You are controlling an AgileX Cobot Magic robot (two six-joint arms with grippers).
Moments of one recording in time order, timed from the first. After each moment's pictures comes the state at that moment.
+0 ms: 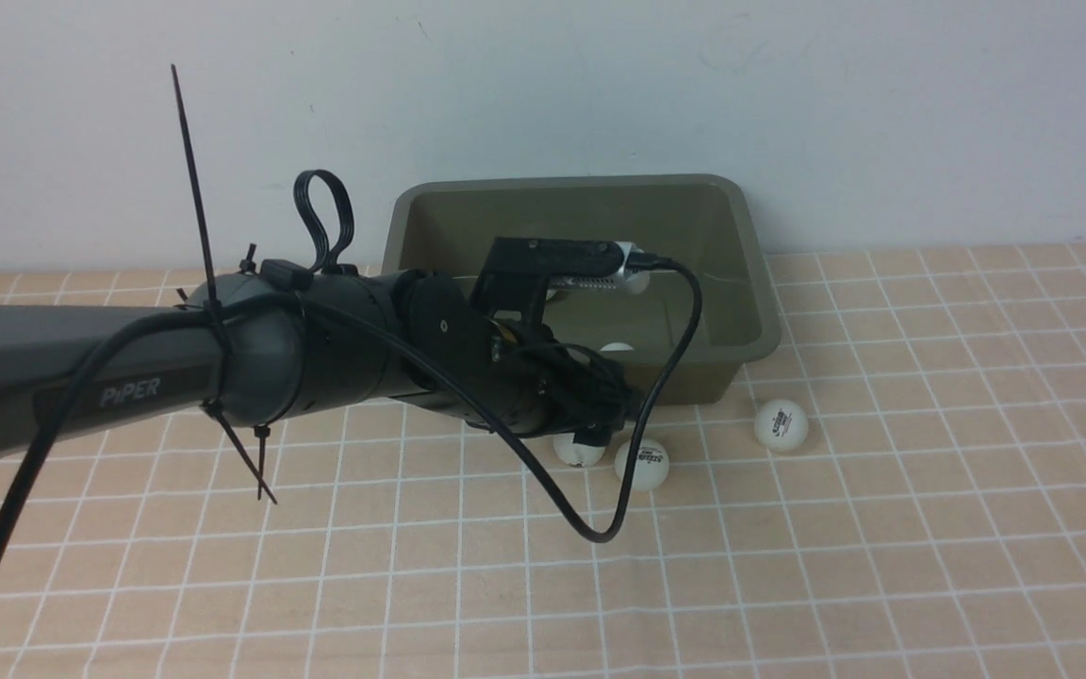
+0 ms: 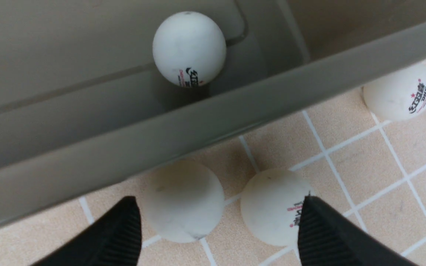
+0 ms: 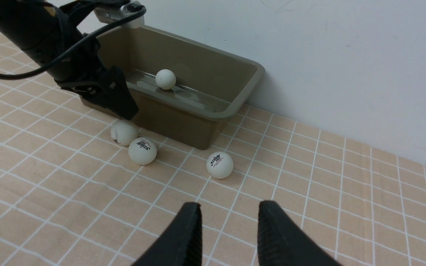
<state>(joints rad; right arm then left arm) 0.04 0.02 -0.43 0.39 0.88 -0.49 -0.54 1.92 -1.22 -0.55 0.25 0.21</state>
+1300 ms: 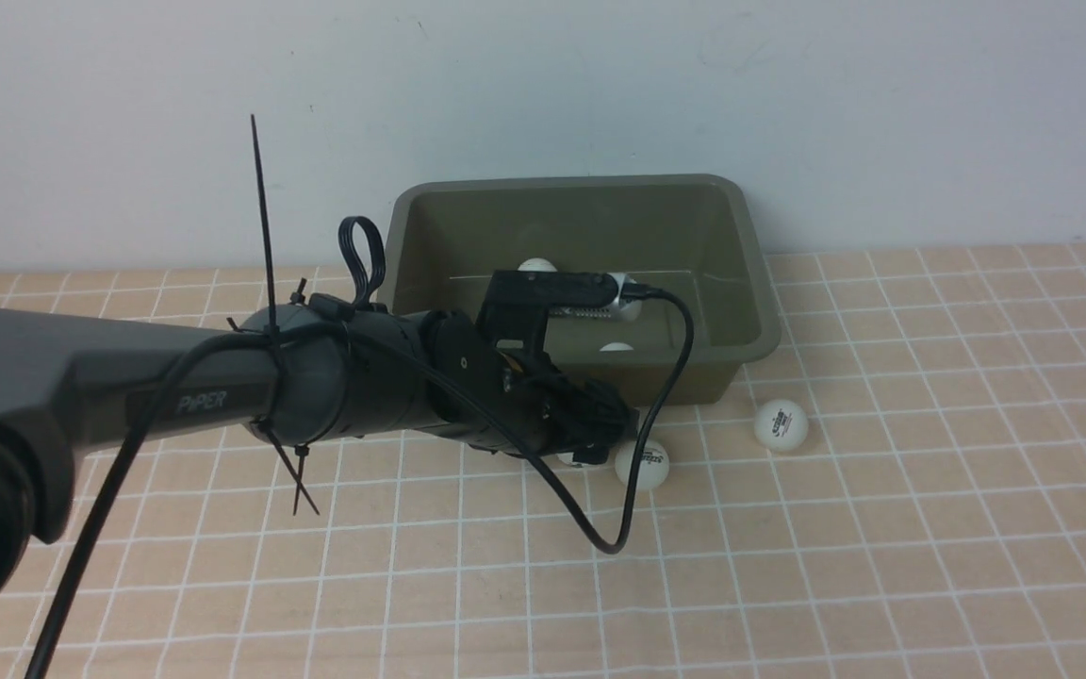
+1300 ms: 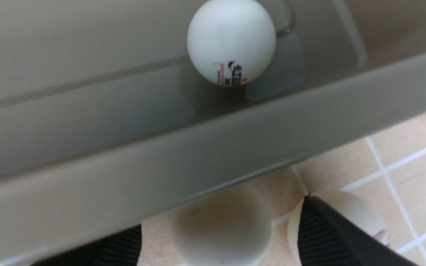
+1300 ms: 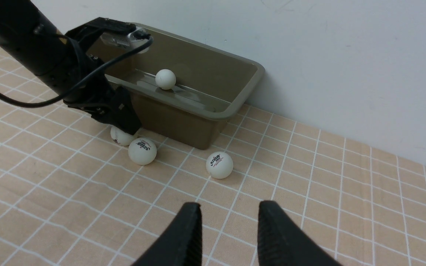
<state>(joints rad) 0.04 0.02 -0.43 0.39 0.88 -0.49 -0.54 2.02 -1.22 -0.56 0.15 0.20</state>
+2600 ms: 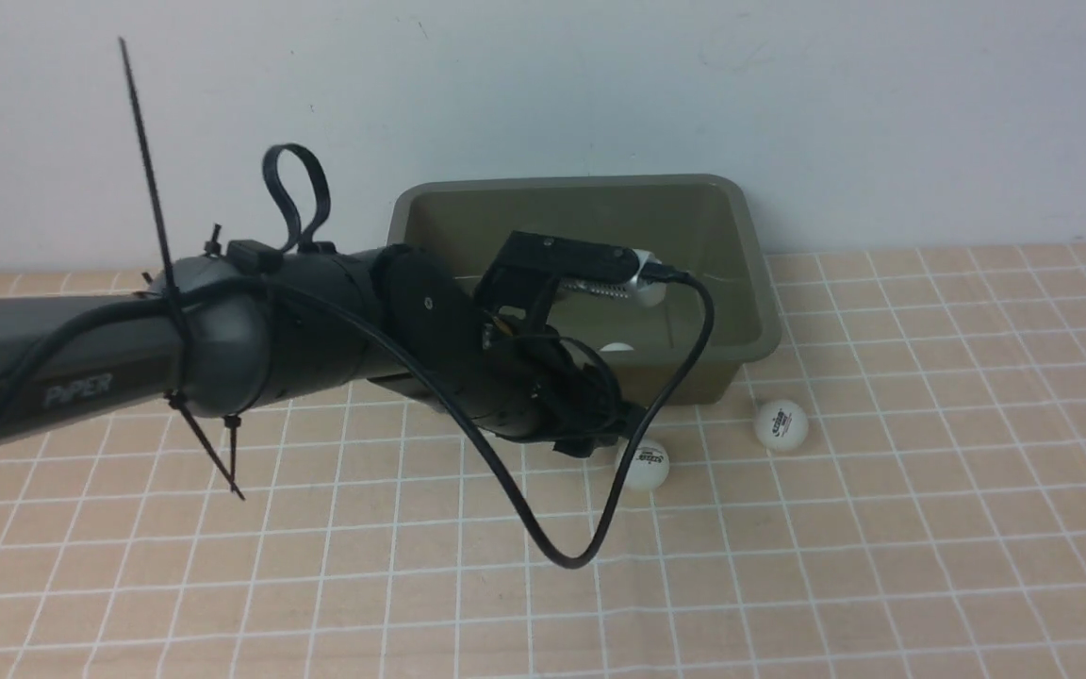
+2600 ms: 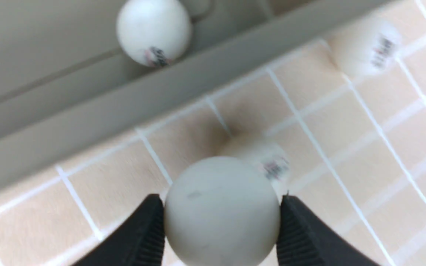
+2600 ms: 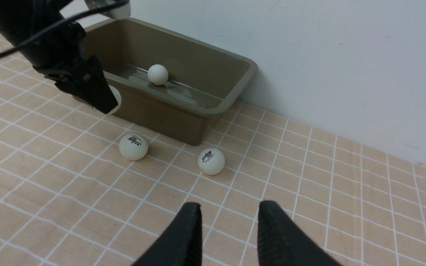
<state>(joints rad) 0.04 0.02 -0.43 0.36 0.88 -0.49 -0.54 1.84 -1.22 -0.54 0.41 0.33</state>
